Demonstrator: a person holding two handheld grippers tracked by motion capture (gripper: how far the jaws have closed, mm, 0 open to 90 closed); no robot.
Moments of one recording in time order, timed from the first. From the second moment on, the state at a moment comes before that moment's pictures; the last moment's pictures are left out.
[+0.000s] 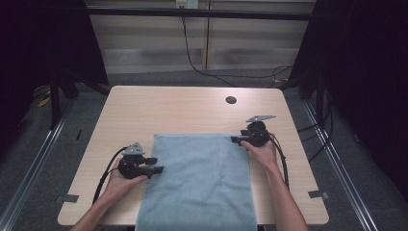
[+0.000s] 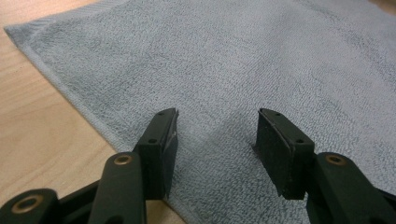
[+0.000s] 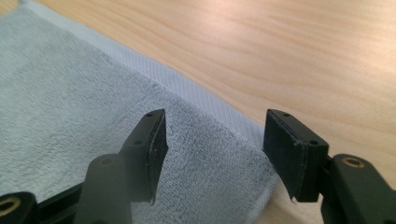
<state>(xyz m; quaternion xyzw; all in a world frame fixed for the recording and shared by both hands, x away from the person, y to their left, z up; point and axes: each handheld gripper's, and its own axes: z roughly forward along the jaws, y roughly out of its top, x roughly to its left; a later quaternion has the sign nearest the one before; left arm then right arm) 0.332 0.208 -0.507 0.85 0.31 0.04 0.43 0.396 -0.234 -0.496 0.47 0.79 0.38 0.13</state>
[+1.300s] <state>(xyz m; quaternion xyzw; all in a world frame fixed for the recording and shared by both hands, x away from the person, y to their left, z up) 0.406 0.198 -0.511 0.82 0.38 0.10 0.41 0.366 -0.214 -0.511 0.43 0.80 0.41 0.11</state>
